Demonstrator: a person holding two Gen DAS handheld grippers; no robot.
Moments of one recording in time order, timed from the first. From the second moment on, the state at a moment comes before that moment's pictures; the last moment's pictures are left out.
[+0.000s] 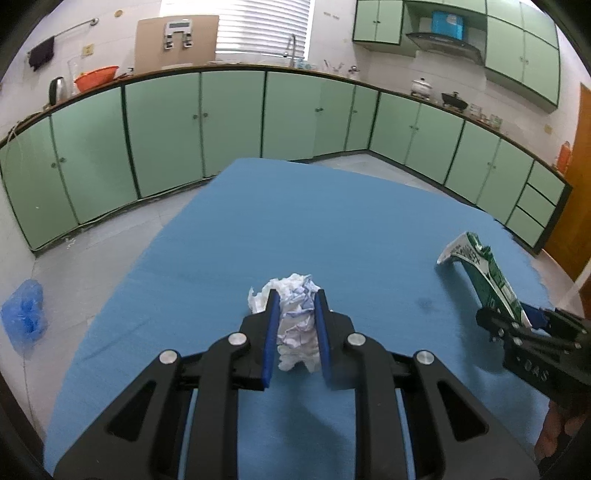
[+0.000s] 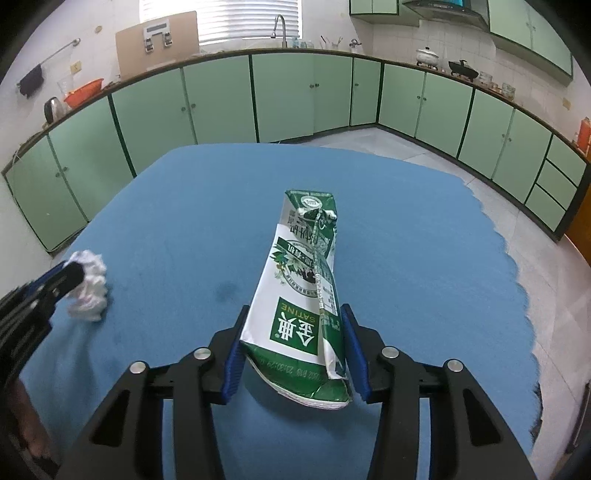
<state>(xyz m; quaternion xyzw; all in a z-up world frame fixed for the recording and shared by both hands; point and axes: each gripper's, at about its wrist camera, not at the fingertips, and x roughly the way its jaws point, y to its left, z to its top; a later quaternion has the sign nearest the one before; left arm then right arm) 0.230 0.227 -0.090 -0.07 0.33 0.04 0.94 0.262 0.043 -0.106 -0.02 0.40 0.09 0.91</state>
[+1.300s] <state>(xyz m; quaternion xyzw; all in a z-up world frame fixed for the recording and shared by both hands) 0.226 0.101 -0.077 -0.02 0.33 -0.06 0.94 0.242 -0.086 -0.092 0.06 0.40 0.07 0.91</state>
